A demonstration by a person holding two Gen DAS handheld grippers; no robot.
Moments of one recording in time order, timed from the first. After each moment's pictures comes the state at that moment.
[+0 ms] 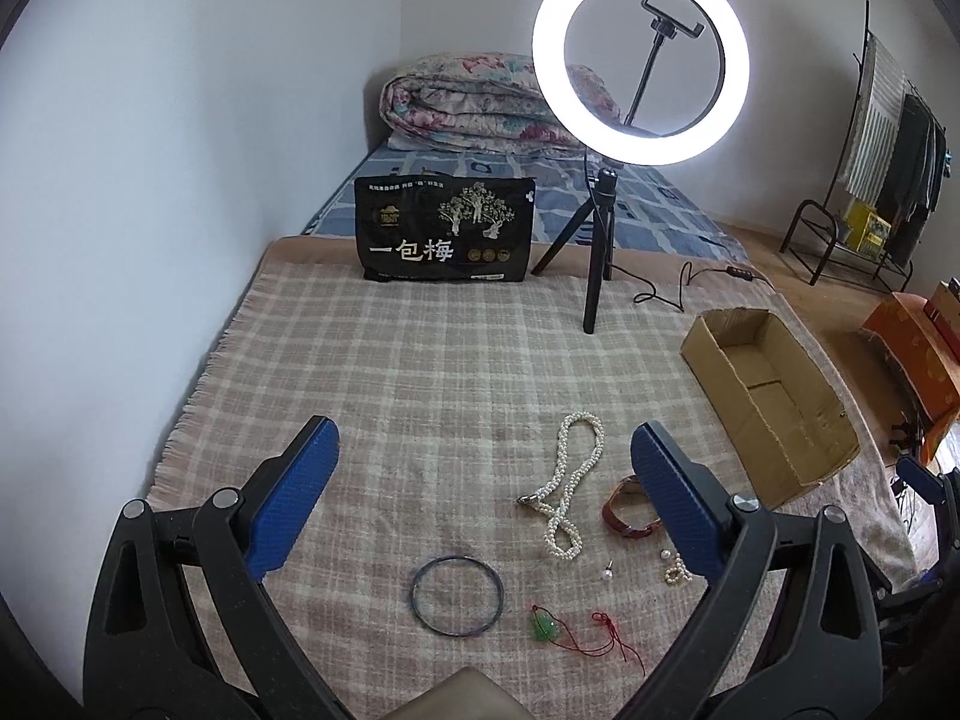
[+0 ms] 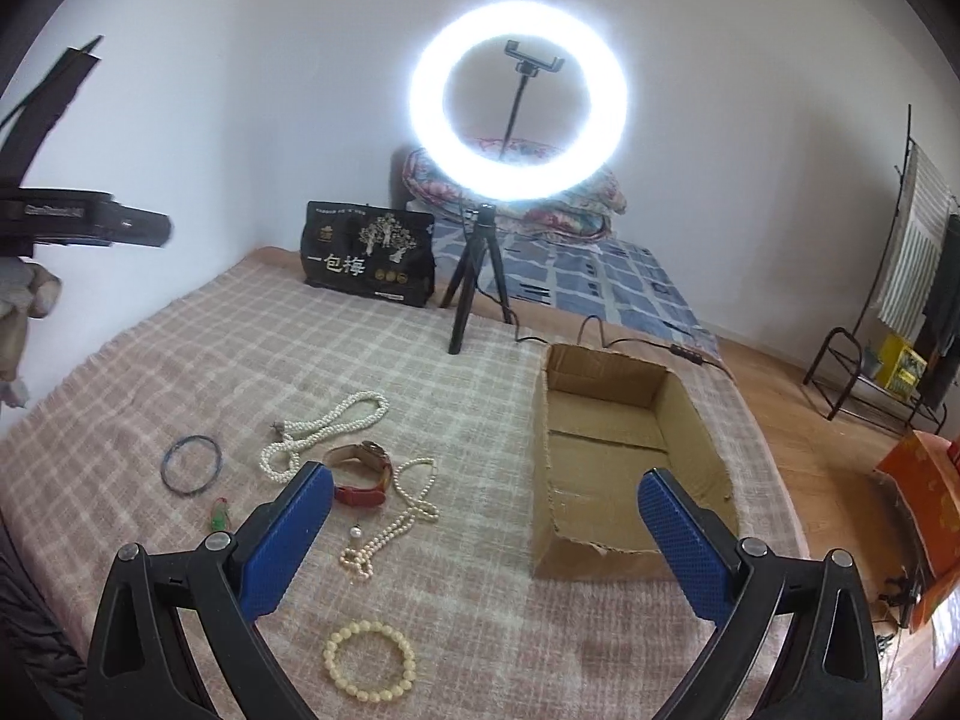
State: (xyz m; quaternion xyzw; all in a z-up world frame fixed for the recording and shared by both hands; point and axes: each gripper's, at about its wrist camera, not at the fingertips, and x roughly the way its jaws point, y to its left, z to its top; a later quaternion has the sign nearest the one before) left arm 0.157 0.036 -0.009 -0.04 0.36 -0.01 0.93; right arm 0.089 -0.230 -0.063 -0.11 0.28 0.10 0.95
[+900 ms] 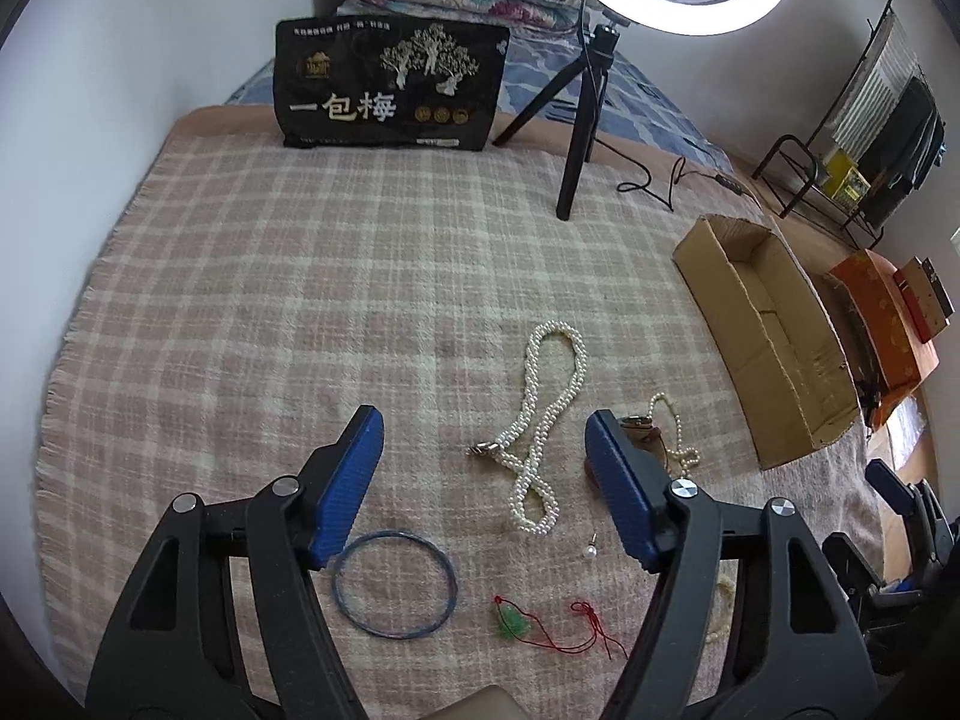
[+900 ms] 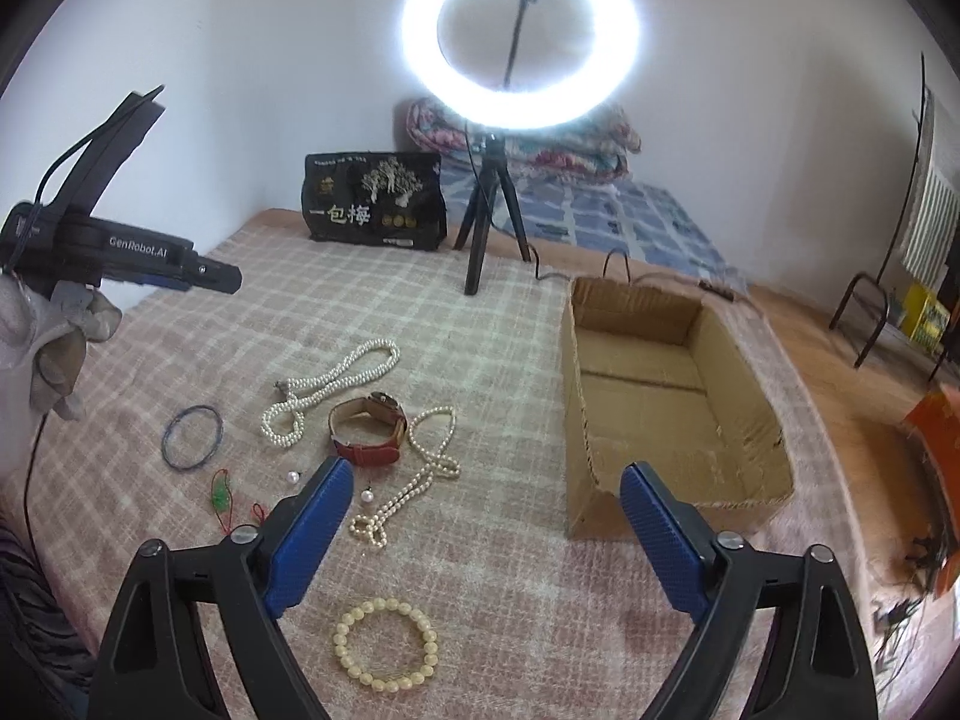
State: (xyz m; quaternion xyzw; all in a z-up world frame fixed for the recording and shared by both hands) left arm 0.220 0.024 -0.089 -0.09 0.50 -0.08 0.86; right arm 0.114 -0.238 -0.098 -0.06 0.35 0.11 0.93
